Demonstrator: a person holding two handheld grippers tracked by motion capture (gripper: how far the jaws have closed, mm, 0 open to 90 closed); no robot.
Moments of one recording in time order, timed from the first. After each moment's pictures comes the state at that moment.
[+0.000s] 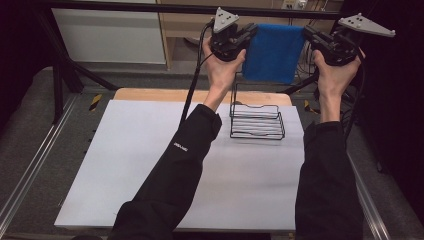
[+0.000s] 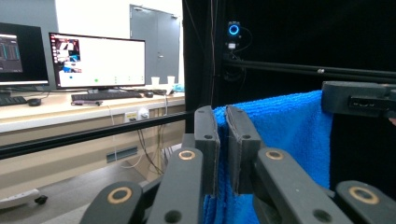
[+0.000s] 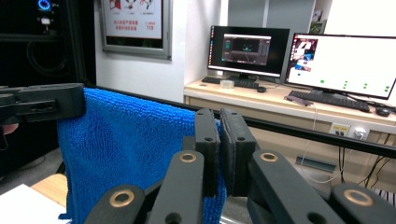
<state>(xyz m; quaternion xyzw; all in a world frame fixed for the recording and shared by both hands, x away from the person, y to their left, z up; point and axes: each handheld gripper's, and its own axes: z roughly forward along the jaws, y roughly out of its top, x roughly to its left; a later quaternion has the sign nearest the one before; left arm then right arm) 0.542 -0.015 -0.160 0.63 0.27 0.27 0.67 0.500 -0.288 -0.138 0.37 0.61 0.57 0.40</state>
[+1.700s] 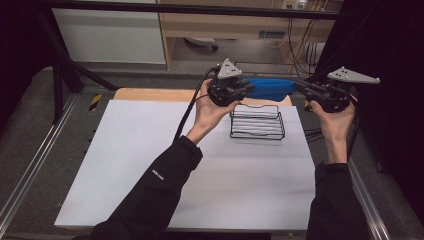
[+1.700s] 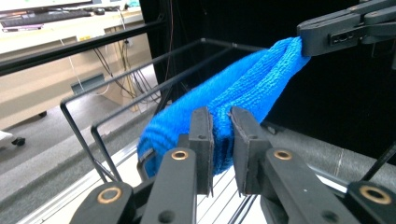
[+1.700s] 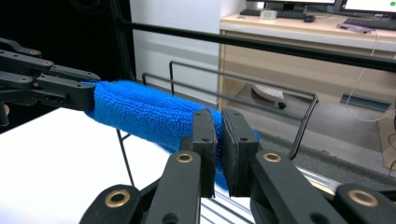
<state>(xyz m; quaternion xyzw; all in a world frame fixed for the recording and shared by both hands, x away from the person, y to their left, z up) 0.495 -0.009 -0.241 0.77 0.23 0.20 0.56 0.455 -0.308 -0.229 0.38 0.69 0.53 0.29</state>
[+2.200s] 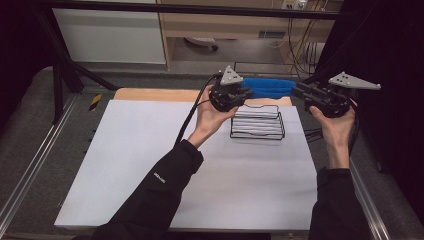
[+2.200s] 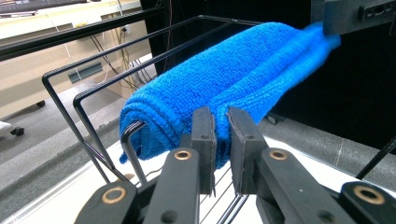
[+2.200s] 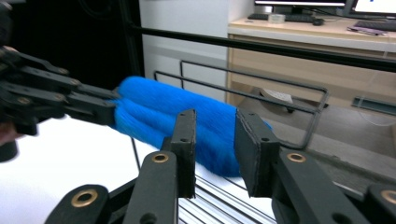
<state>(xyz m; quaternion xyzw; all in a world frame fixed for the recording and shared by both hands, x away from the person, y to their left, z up) 0.495 -0.014 -0.255 0.78 0.23 0.20 0.54 0.449 -0.307 -0.234 0.37 0.69 0.55 0.28</state>
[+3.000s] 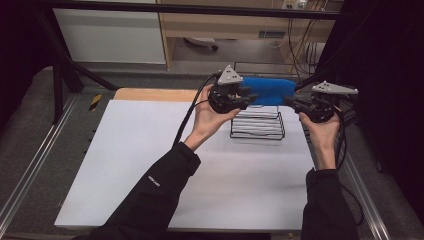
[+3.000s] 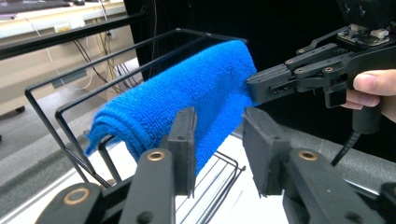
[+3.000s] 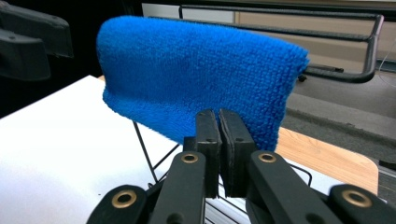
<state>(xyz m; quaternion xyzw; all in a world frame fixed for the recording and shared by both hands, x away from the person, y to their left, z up) 0.479 -0.012 -0.242 0.79 0.22 0.17 0.55 0.464 -0.296 -0.271 0.40 0.71 0.52 0.24</state>
